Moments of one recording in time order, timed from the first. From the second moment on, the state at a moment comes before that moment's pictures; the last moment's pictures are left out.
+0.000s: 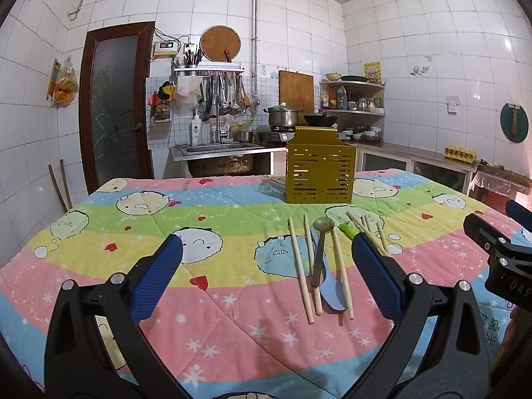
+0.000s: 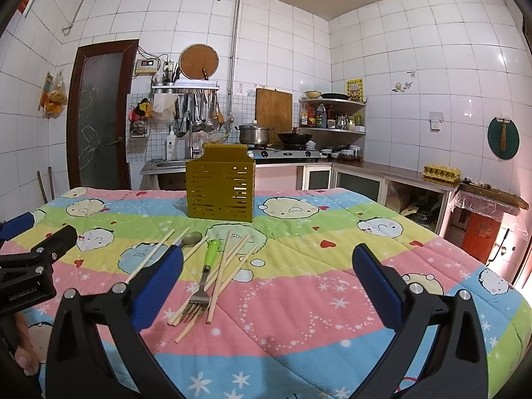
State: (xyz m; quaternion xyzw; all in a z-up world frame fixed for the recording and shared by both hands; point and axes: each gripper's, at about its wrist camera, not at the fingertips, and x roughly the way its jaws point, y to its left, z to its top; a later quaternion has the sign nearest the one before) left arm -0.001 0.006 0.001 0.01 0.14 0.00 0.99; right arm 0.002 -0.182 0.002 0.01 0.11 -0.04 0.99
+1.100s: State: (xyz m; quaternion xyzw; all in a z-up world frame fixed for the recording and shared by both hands) left arm 0.065 0.010 0.030 -0.02 0.24 0.02 0.97; right arm 0.077 -0.190 0.018 0.04 0.20 -0.03 0.98
